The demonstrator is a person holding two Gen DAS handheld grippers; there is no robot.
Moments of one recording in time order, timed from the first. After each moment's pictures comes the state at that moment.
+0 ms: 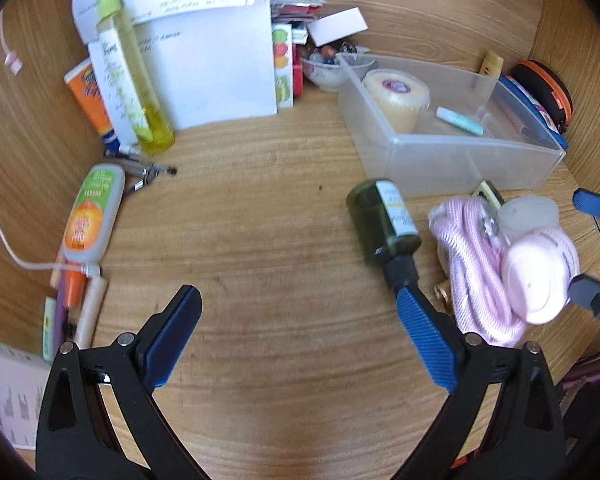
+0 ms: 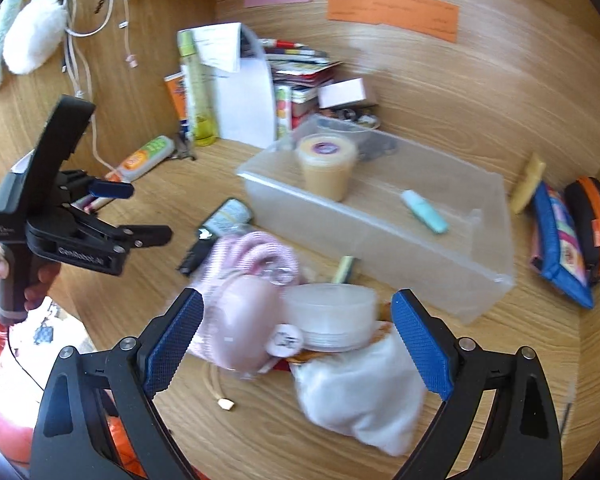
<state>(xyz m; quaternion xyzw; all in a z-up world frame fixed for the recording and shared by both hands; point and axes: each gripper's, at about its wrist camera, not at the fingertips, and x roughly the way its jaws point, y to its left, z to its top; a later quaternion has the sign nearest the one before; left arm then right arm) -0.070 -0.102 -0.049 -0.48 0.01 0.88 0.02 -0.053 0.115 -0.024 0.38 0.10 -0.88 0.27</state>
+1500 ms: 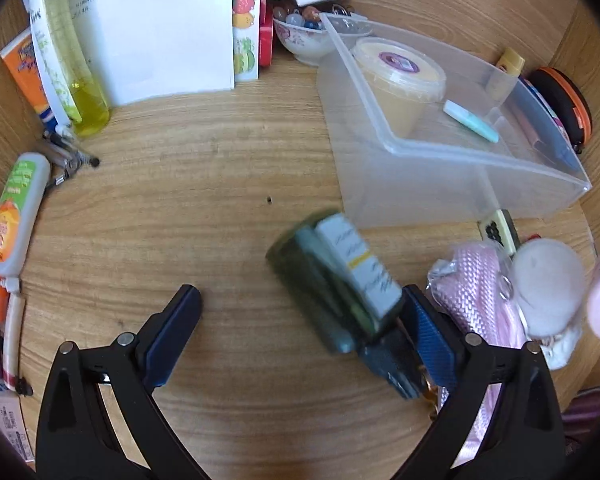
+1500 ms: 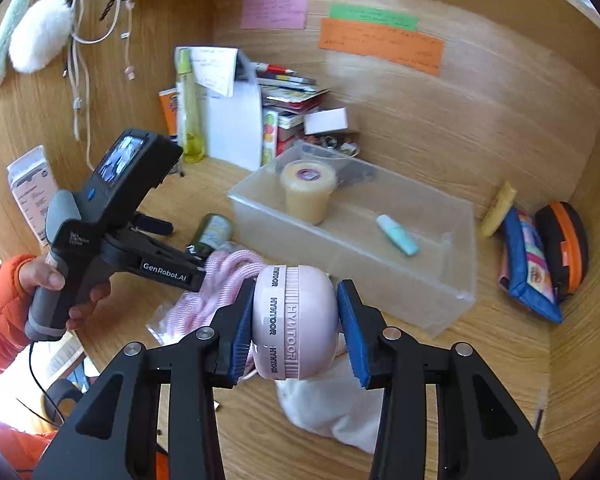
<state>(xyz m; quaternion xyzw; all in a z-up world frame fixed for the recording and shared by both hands) -0.138 -0.074 -0.086 -0.51 -0.04 0.86 0.03 -0.047 0.131 0.004 0.34 0.13 -0.90 0.22</state>
